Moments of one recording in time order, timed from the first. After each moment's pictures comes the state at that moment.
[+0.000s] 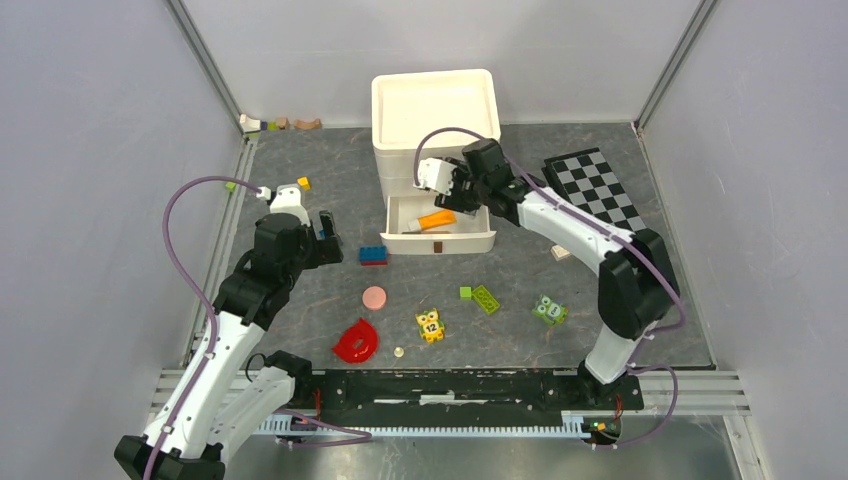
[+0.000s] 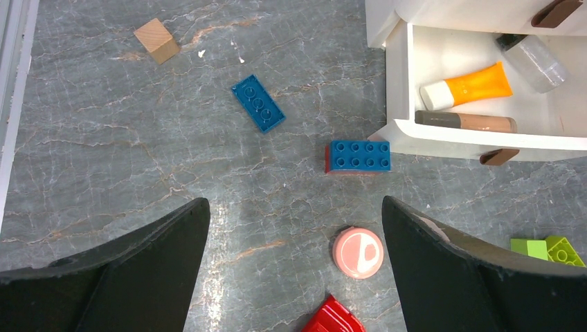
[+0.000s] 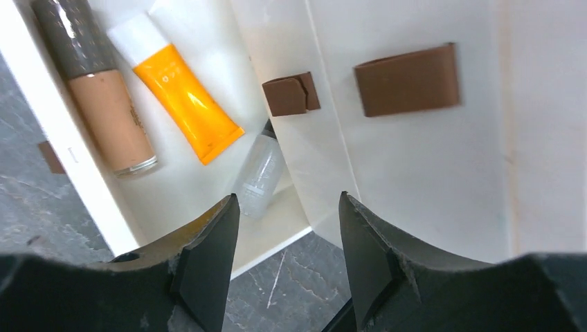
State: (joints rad) left arm -0.33 0.76 0.83 -0.62 -0.28 -0.30; right arm 0.60 1.77 1.40 -0.34 -0.07 -0.86
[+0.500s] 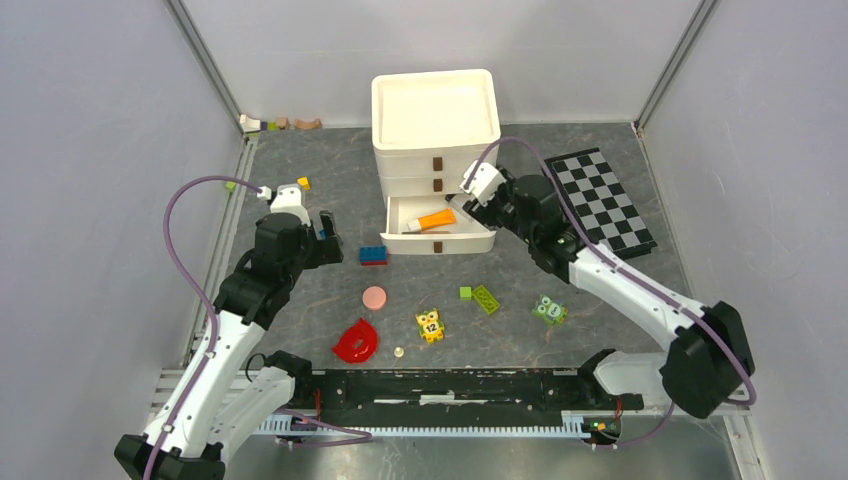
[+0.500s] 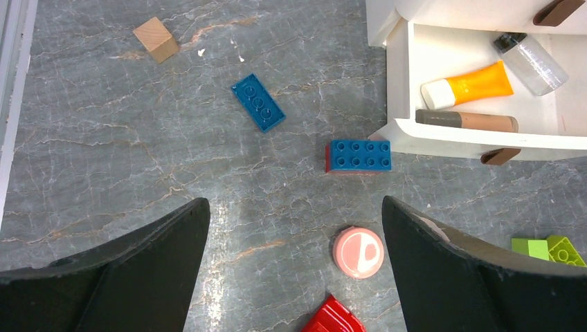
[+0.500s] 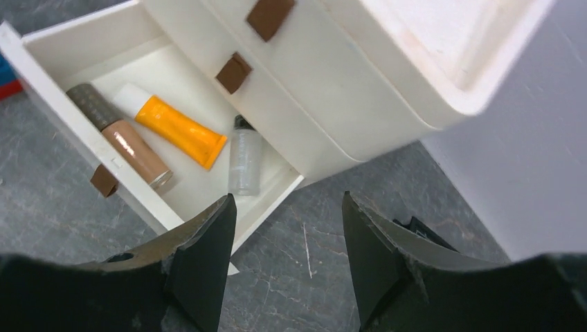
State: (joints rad) left arm -0.33 0.76 0.83 -0.62 -0.28 -0.30; right arm 0.60 1.32 0.95 0.02 0.00 -0.56
